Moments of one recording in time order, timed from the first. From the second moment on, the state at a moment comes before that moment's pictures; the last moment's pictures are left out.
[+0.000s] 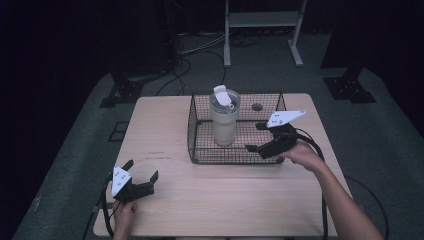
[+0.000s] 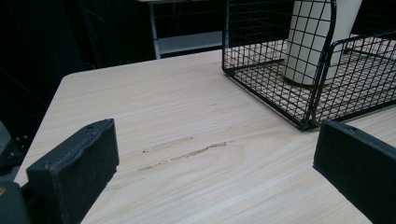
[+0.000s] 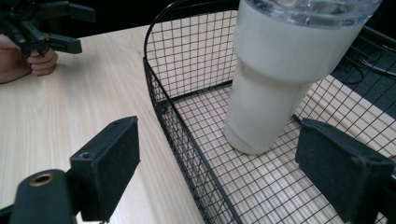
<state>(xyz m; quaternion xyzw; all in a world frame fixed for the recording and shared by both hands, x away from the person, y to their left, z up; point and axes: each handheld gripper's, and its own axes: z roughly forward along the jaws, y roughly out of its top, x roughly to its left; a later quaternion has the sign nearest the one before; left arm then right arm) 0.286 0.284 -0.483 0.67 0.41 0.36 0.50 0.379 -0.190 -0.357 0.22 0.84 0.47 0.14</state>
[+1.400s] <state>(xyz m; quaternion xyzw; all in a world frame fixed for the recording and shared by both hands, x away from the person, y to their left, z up) 0.286 0.284 -0.483 0.67 0.41 0.36 0.50 0.332 -0.221 -0.397 0.24 0.83 0.49 0.12</state>
